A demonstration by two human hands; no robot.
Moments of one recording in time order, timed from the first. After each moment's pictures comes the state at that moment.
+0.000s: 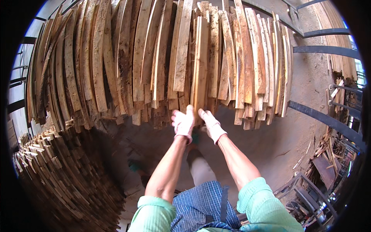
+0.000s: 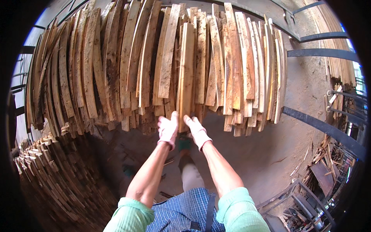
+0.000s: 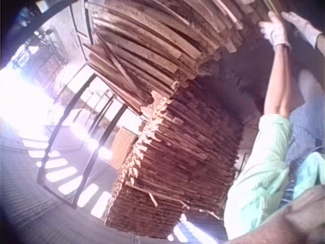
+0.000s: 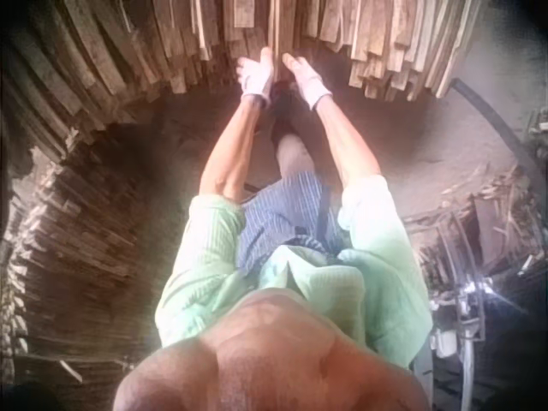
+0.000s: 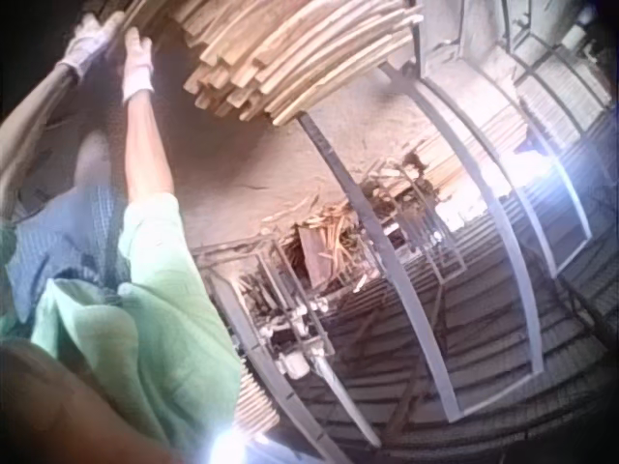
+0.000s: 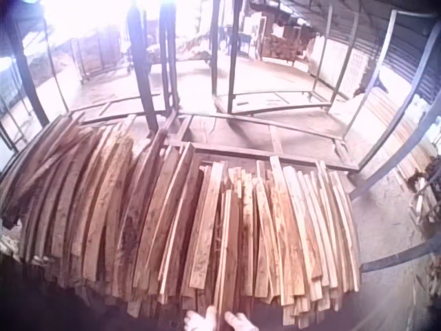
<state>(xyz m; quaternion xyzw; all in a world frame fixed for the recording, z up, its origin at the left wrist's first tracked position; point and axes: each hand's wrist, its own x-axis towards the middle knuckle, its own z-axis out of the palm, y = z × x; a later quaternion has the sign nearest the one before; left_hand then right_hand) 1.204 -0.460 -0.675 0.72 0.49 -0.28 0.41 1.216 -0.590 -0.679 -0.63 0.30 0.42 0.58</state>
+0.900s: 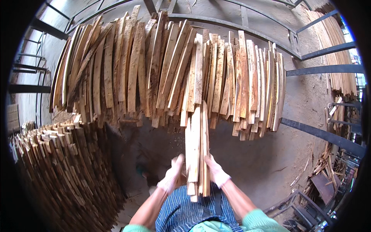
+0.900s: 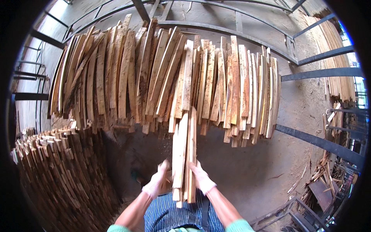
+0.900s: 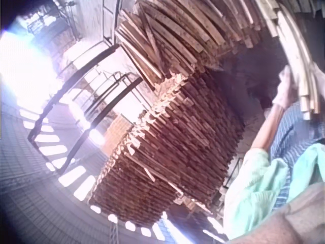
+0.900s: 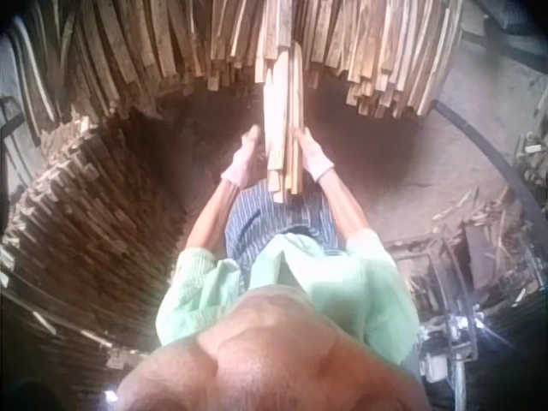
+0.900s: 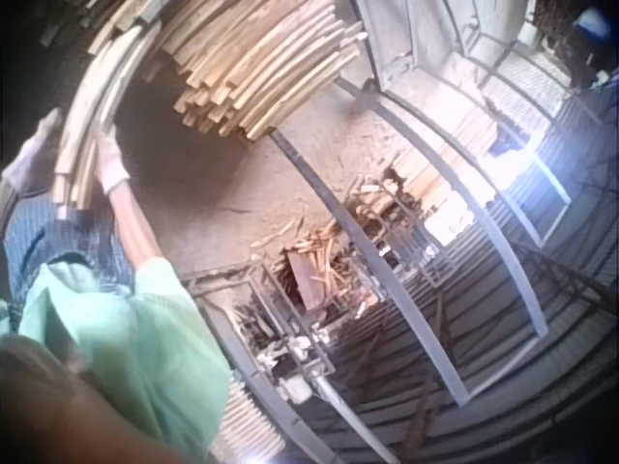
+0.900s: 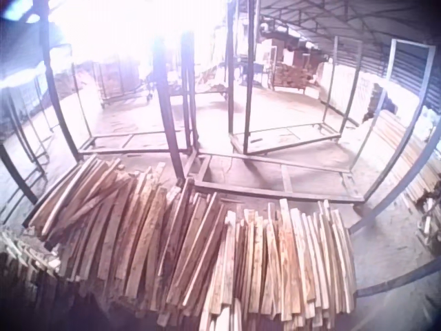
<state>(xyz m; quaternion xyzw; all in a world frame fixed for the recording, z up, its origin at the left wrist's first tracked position) 1.053 -0.407 -0.440 0.18 0.50 -0.35 0.77 1.086 -0.607 -0.497 -0.36 0.34 0.45 0.75</state>
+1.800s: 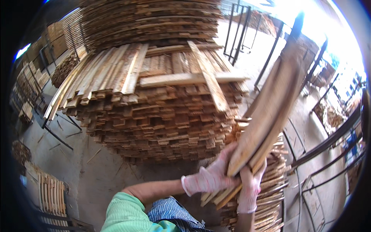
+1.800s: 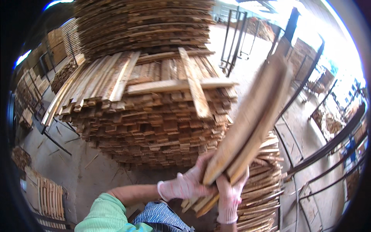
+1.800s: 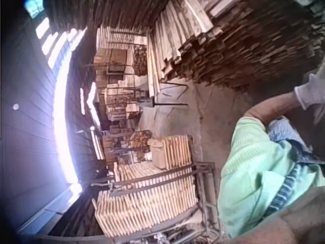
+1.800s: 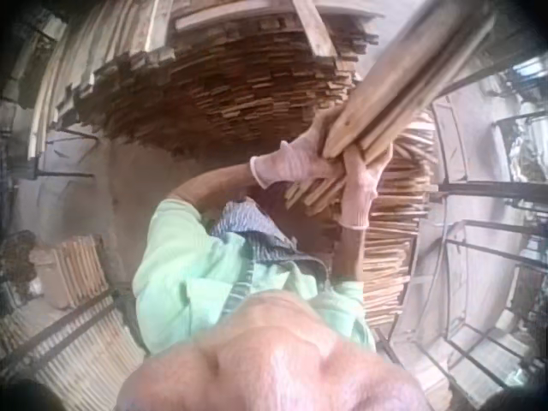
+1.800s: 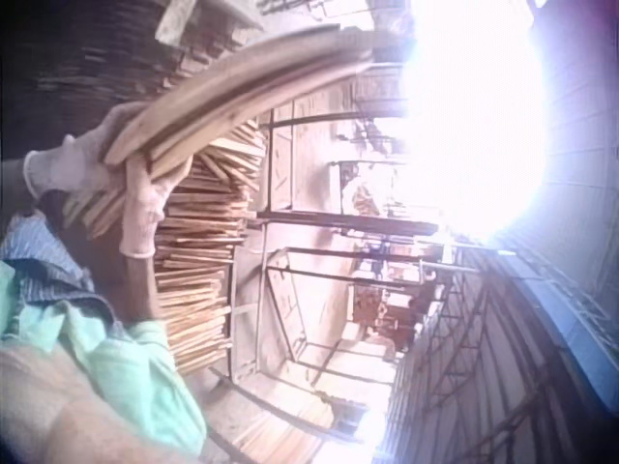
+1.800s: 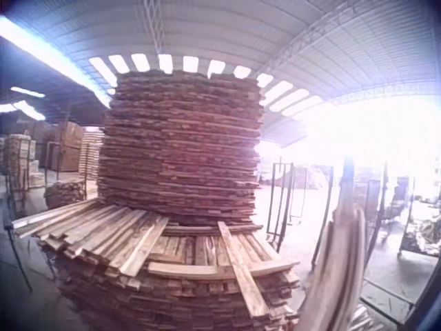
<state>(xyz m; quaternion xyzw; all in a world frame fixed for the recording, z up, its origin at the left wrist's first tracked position) 0.767 -0.129 -0.010 0.63 0.19 0.48 0.57 0.914 -0.147 -0.019 -0.52 -0.42 0.37 0.65</state>
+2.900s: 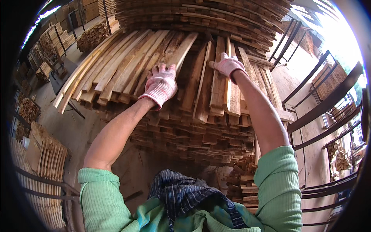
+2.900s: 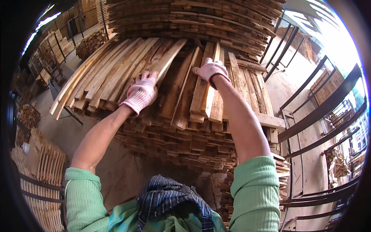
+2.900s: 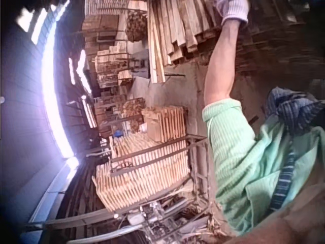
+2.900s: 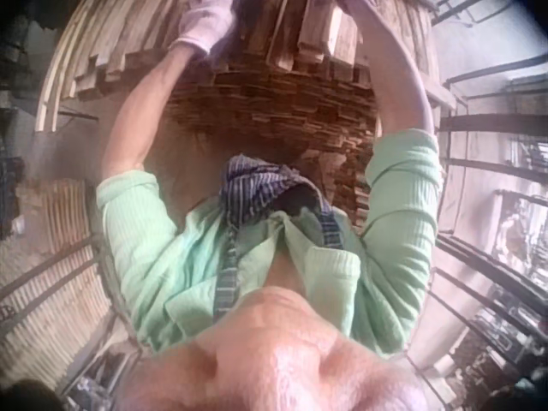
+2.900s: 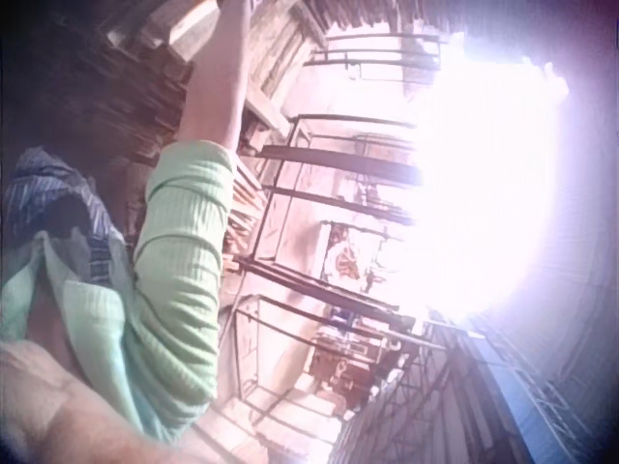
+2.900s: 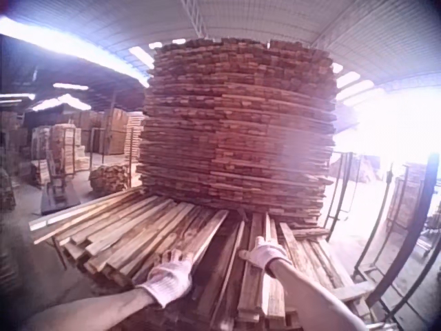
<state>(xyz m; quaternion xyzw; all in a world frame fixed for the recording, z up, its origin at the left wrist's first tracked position) 0.428 0.119 0.063 0.55 0.83 0.10 -0.07 0.599 0.295 0.119 -0.57 -0.82 0.05 0.05</state>
